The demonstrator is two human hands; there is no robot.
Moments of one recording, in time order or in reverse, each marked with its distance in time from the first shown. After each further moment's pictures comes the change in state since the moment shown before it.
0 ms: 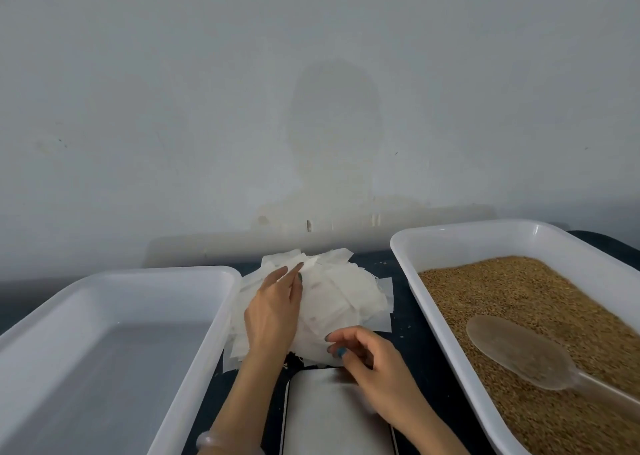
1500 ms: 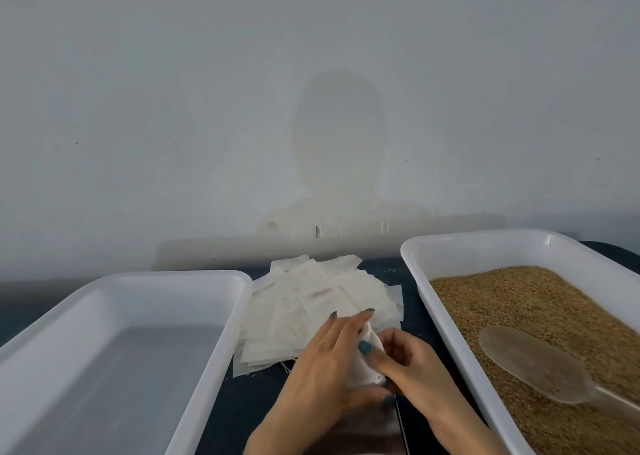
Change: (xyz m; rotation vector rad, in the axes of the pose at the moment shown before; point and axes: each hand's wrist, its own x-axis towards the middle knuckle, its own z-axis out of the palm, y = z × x) left_hand -0.078 0.033 -0.031 -0.193 -0.352 0.594; right_hand -0.003 -0.012 -0.023 0.336 0.040 0.205
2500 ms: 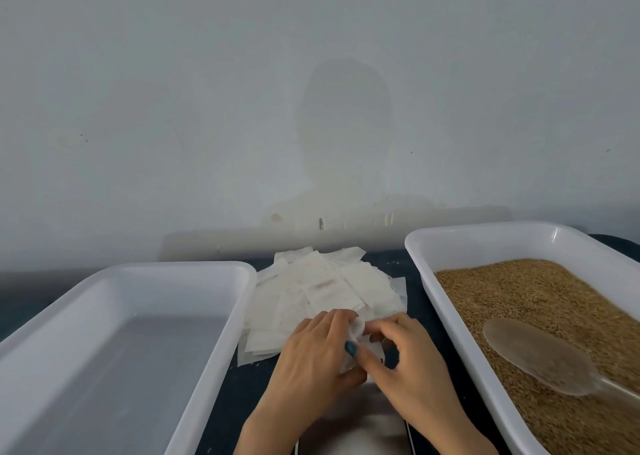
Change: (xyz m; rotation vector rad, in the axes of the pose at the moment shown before) left_hand -0.005 -0.005 -0.008 0.302 0.022 -0.042; right_hand -0.004 0.009 0.011 -0.757 0.171 -0.377
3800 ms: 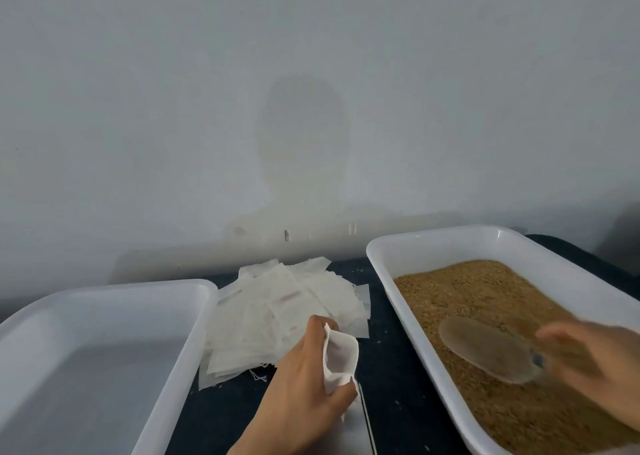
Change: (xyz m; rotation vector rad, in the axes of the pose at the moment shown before) left_hand 0.000 0.031 -0.006 -0.504 0.009 -0.028; right_hand -0.054 0.100 -0.215 -0.686 -0.088 0.258
